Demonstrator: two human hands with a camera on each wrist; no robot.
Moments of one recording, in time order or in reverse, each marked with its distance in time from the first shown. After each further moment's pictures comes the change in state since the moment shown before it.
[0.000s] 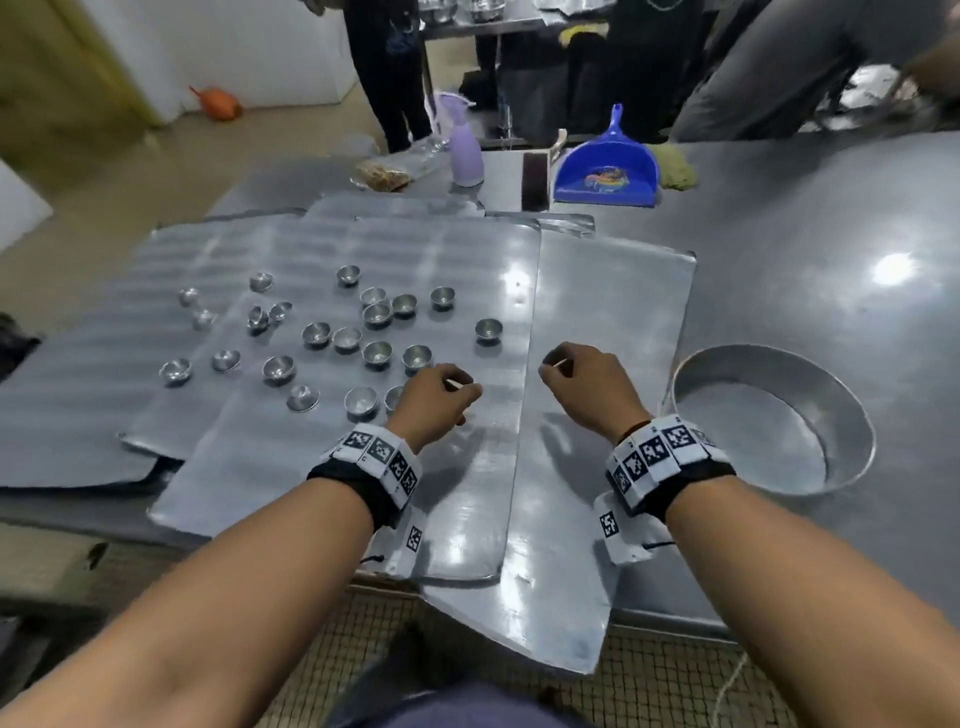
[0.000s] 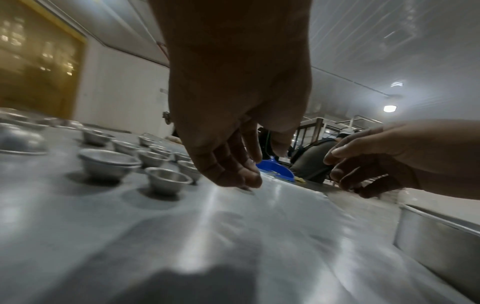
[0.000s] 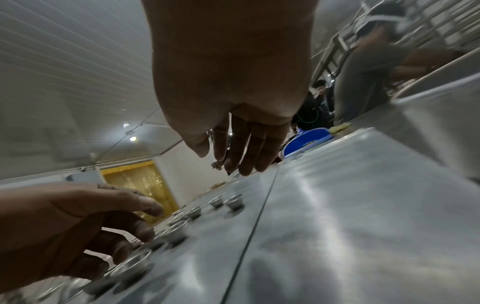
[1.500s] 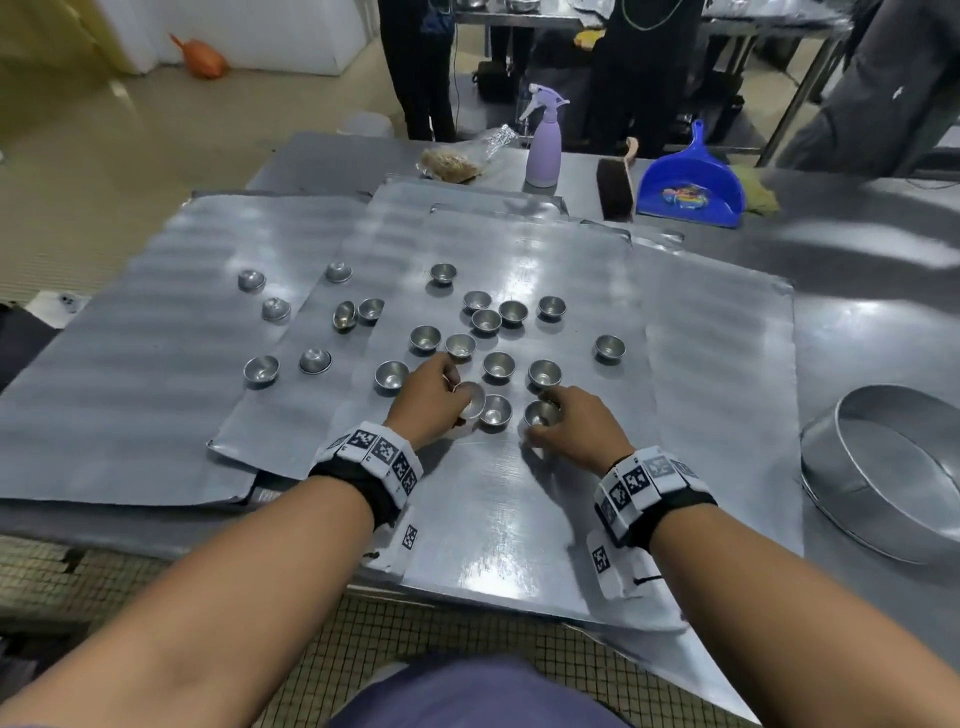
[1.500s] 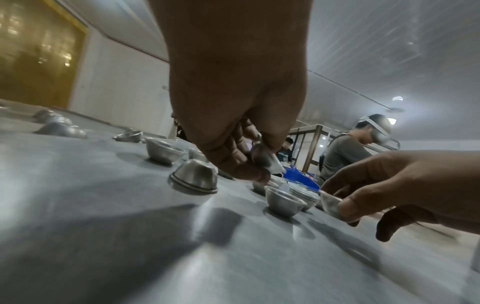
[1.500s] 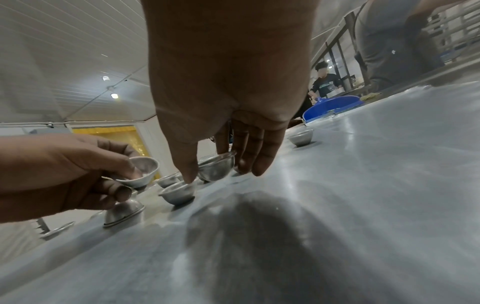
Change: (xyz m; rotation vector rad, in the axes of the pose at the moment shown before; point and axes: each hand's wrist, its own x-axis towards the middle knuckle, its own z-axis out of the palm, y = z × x) left_hand 0.051 -0.118 -0.171 0.007 0.037 0.056; right_hand 0.039 -0.136 0.171 -0.191 -0.182 0.046
